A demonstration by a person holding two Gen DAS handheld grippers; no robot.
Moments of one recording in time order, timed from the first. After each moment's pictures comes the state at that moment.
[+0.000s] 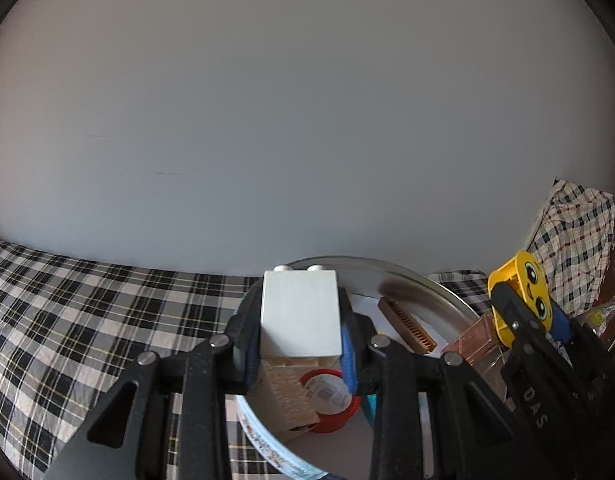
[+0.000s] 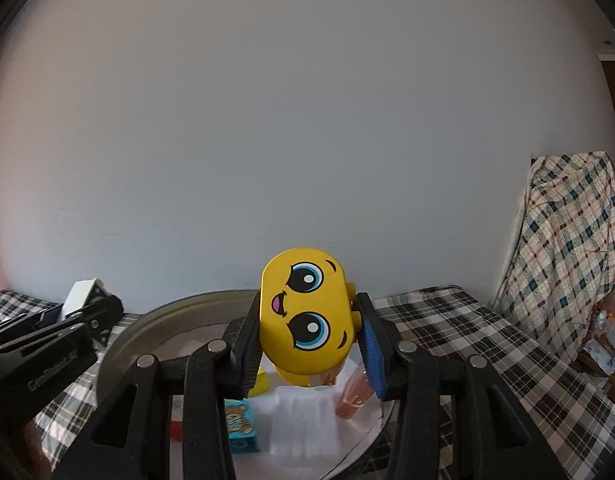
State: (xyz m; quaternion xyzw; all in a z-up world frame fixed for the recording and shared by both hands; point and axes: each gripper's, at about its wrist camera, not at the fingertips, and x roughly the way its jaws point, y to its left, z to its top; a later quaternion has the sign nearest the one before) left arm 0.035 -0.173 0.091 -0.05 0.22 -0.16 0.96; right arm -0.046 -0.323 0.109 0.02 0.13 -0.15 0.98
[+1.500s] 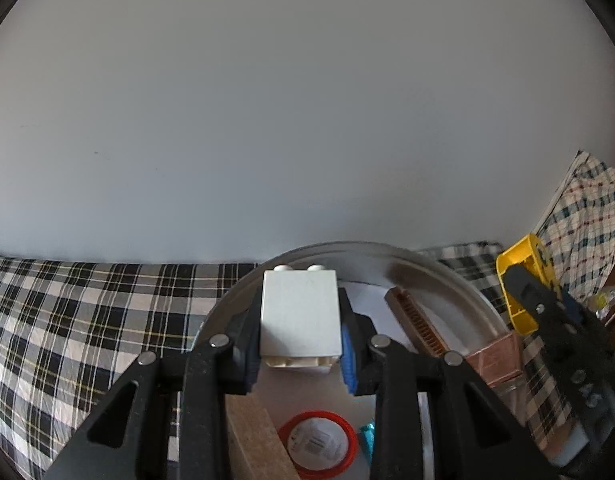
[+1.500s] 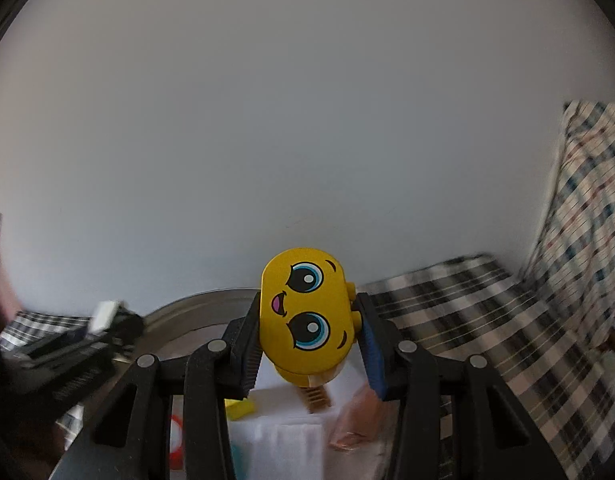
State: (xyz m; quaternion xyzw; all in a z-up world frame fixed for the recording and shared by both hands) left arm 0.118 -0.215 0.095 -0.01 0.33 -0.16 0.93; right arm 0.029 -0.391 0.115 0.10 0.23 -0.09 0.96
